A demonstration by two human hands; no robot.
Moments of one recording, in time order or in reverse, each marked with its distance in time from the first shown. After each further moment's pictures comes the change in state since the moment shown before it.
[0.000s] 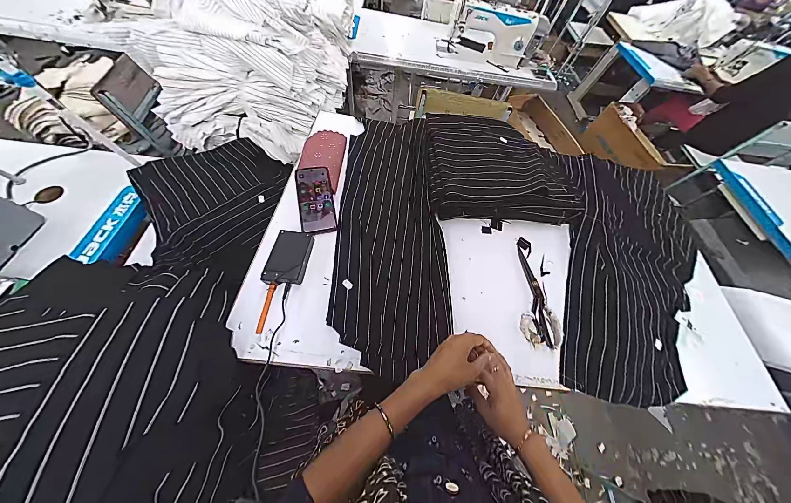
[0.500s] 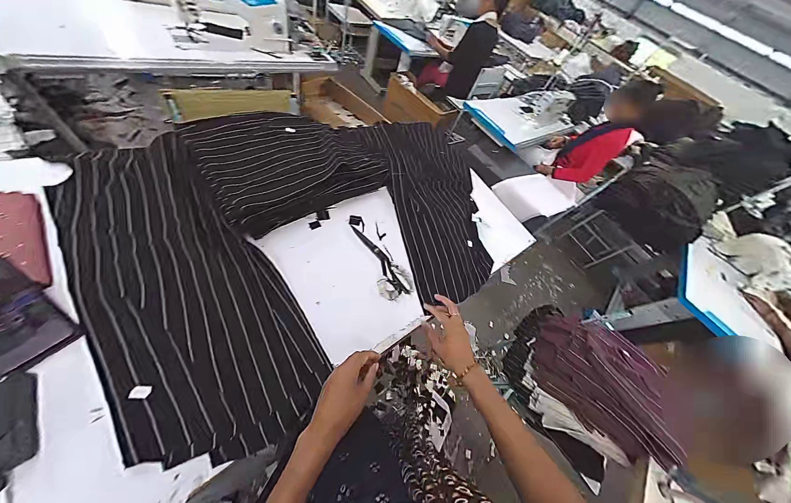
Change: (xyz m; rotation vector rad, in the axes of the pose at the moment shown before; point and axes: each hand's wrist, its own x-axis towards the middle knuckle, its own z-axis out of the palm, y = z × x) left_hand -0.017 -0.015 0.041 0.242 -0.066 0.024; right_hand -0.057 0.038 -0.085 -0.127 0.271 0.702
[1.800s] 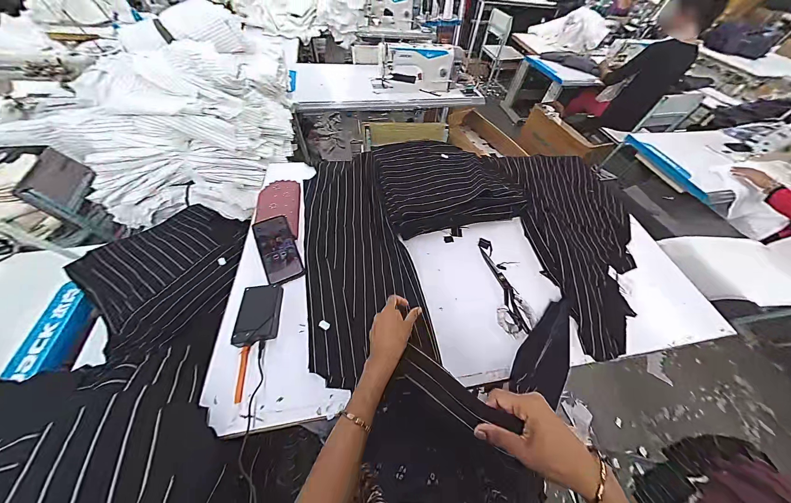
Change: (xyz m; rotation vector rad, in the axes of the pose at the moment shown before) left_hand 0.015 -0.014 -0.128 -0.027 0.455 -0.523; right_hand -0.031 -0.137 -0.042 0.326 -0.582 -0.482
